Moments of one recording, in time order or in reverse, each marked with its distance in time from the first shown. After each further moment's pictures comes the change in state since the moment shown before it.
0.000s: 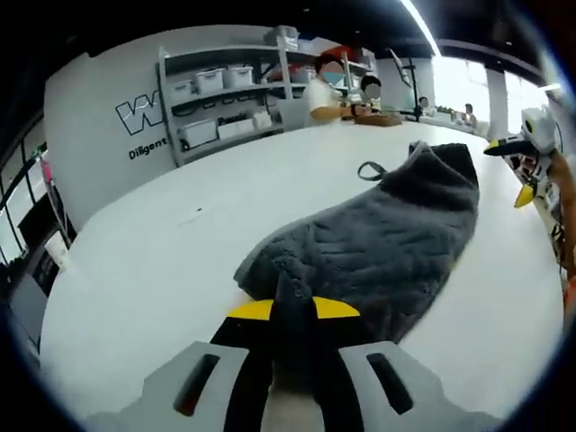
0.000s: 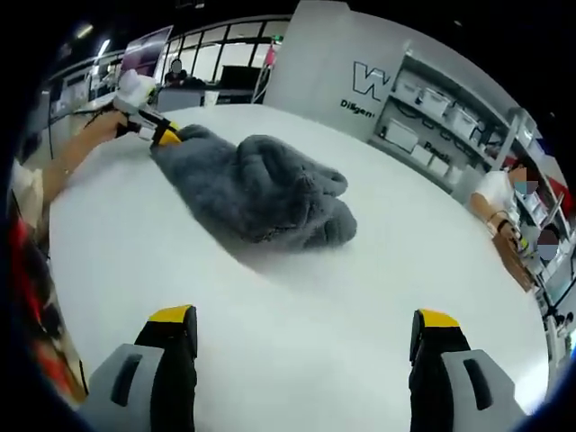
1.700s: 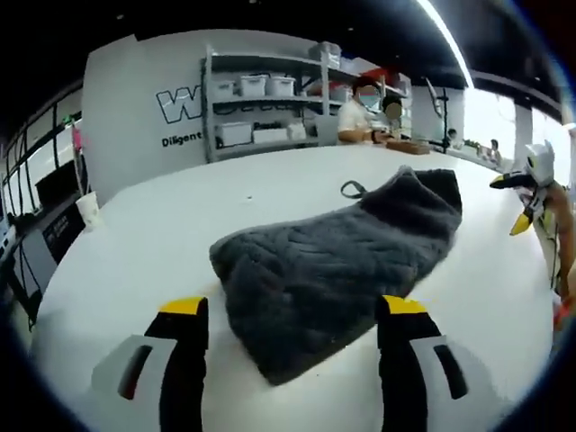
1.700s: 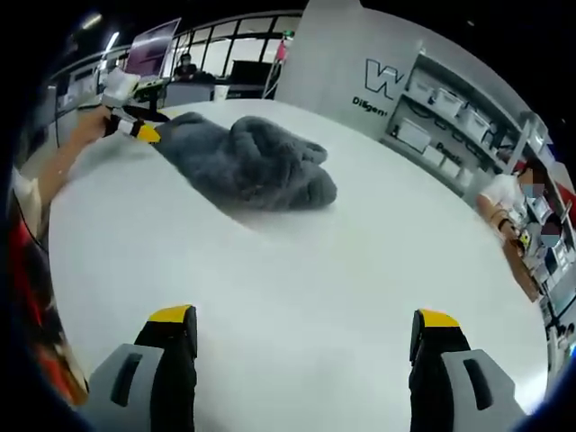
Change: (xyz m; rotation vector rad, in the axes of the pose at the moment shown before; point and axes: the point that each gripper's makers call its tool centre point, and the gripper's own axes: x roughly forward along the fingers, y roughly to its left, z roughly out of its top) left arm -0.049 0.023 -0.025 -0.141 -0.058 0.013; right arm 0.020 0.014 0.016 -0.030 0.019 0.042
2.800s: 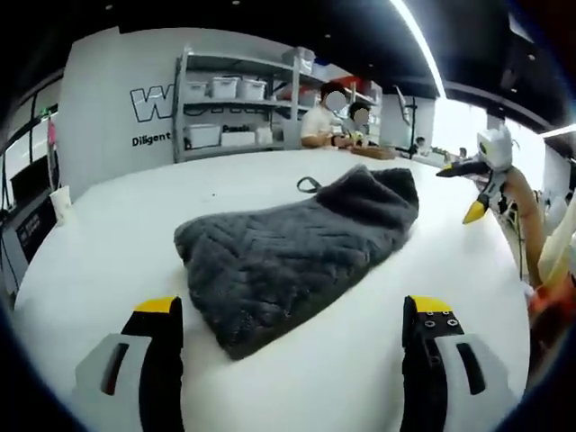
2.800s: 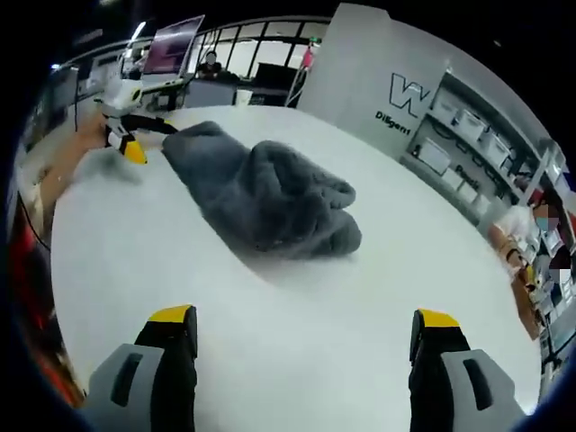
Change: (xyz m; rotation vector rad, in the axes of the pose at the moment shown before) left arm -0.015 -0.016 -0.008 -0.031 -0.054 -0.121; right arm 0.020 0.016 0.071 -0.104 -0.063 0.064
